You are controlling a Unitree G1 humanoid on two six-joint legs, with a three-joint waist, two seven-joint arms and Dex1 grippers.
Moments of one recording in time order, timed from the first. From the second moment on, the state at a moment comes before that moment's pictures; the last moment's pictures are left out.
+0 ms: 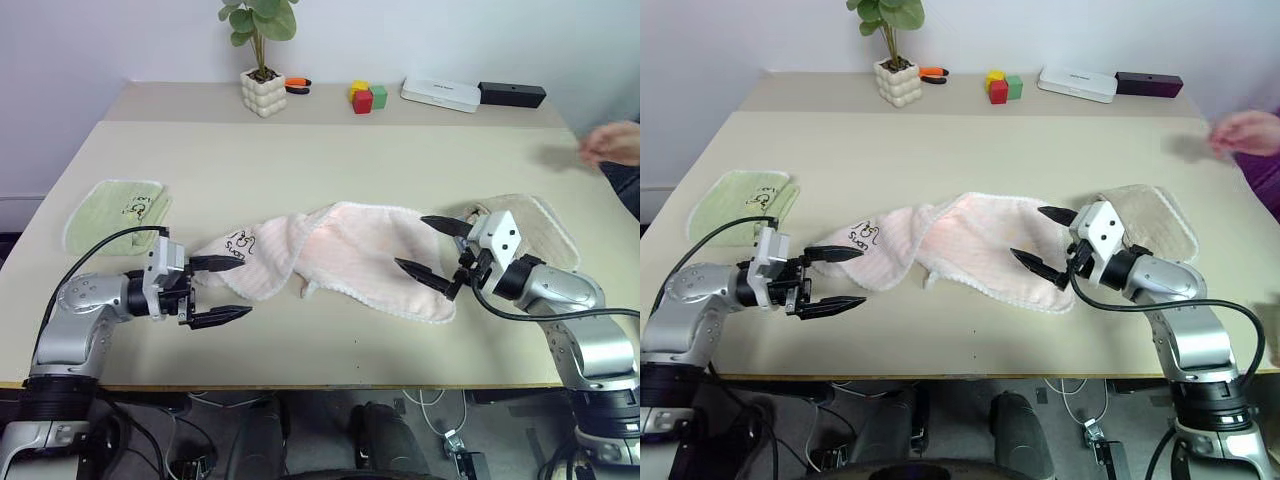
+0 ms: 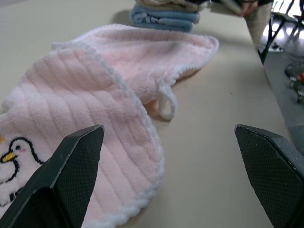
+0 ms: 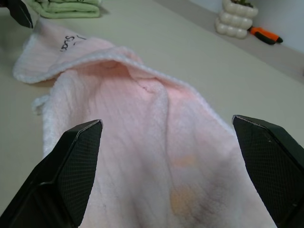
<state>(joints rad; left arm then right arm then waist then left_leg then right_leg) -0.22 0.72 0.09 0.10 -0.46 0.08 -1.39 -0.18 -0.65 -0.13 -0.25 0.38 0.26 0.86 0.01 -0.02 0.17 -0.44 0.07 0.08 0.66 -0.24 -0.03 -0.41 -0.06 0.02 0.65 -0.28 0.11</state>
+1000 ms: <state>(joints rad) -0.23 0.72 -0.02 0.19 -0.25 -0.14 -1.32 -0.29 -0.49 0.00 -0.23 0.34 0.22 0.76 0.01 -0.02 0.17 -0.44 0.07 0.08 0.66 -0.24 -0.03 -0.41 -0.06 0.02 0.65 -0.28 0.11</state>
